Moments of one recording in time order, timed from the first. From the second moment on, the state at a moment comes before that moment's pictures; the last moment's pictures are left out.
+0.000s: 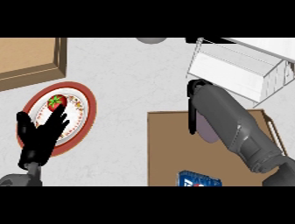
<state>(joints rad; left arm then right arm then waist) -0.04 0.30 -0.08 -1.34 0.27 0.11 0.24 -1.05 -0.12 0.52 -0.32 0.23 0.64 0.77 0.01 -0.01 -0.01</state>
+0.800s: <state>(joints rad) -0.05 0.29 -0.06 -1.33 0.26 0.10 0.24 -0.98 -0.13 0.48 -0.43 0.25 0.75 0.69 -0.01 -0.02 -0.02</state>
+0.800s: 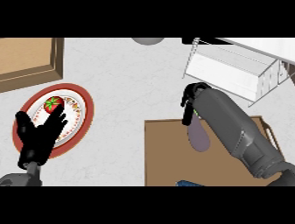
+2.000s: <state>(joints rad) -0.01 0.28 -0.03 -1.36 0.26 0.11 0.26 -1.19 -0.14 0.43 -1.09 0.69 -0.26 1.08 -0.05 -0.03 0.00</state>
